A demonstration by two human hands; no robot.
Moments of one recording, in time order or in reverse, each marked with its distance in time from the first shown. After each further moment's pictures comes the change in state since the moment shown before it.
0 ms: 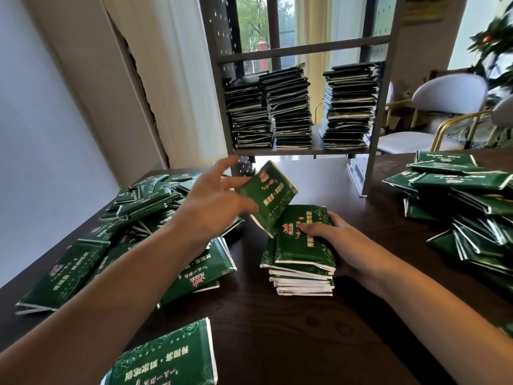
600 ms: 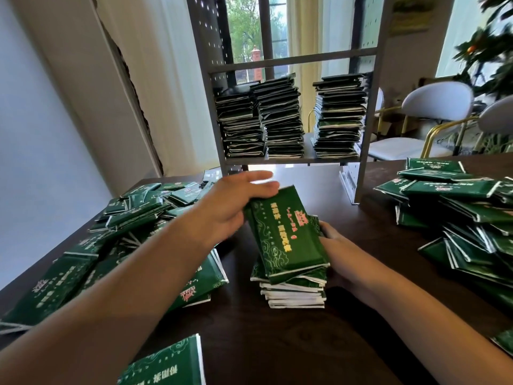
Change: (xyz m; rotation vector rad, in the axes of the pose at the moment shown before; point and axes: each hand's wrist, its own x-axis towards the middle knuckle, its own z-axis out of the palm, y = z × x) left_hand 0.041 0.009 0.029 -0.326 -0.147 -0.183; right_hand 0.004 0.005 0.000 -0.024 0.016 -0.040
